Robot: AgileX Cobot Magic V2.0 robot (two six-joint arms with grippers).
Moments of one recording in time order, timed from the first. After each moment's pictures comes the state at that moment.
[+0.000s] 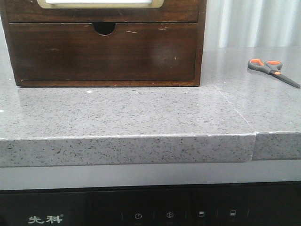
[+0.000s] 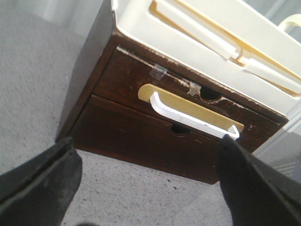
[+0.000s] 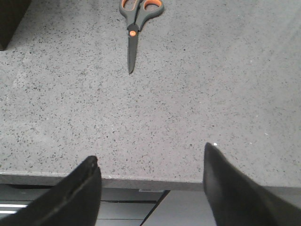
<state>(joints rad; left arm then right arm) -0.03 0.58 -0.68 -0.64 0.46 0.08 0.01 0.59 -0.65 -0.11 0.69 0.03</state>
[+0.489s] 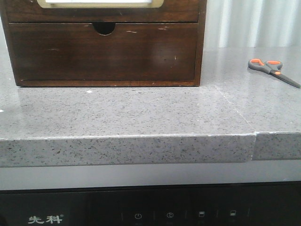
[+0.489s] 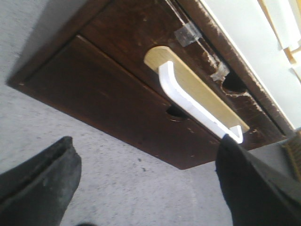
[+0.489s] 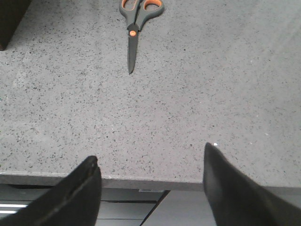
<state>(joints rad) -0.03 0.98 -0.72 -1.25 0.49 0.42 0.01 0.59 -0.65 -0.11 0.69 0.03</state>
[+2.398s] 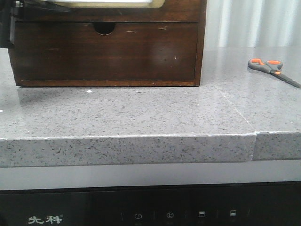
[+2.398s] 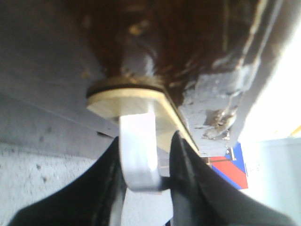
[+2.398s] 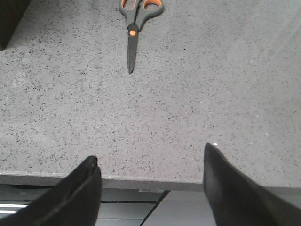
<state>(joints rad) -0.03 1.52 -0.91 -1.84 0.92 0.83 0.01 0.59 -0.65 -0.11 0.69 0.03</state>
